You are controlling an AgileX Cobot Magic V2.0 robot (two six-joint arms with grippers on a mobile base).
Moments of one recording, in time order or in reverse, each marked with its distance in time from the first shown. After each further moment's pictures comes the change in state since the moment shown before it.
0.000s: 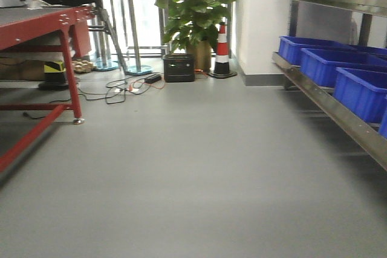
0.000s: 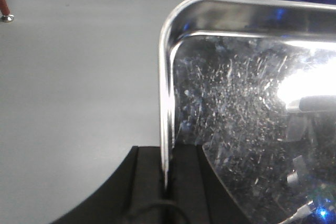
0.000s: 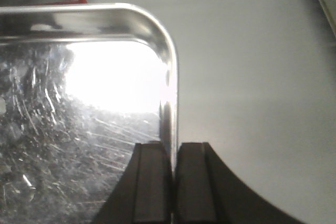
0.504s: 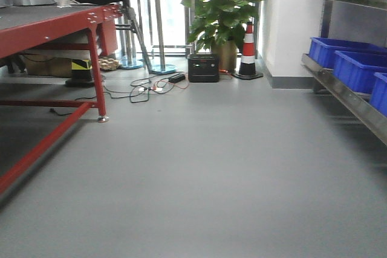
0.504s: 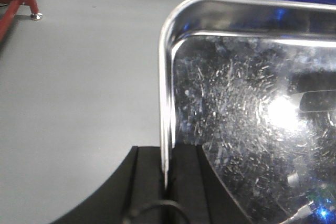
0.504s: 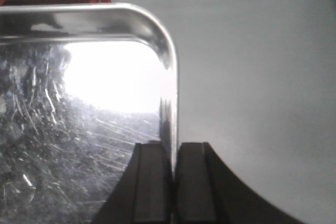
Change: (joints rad) left arm 0.000 0.000 0.000 0.000 0.000 0.000; right arm 0.000 0.000 0.000 0.000 0.000 0.000
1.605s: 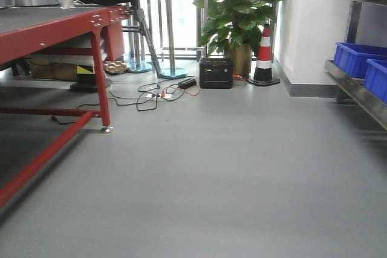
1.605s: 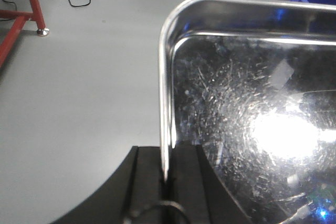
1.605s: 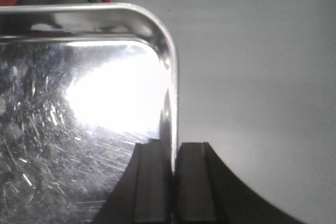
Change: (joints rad) left arm 0.000 0.000 0.000 0.002 -0.002 0.000; right arm 0.000 0.000 0.000 0.000 0.000 0.000
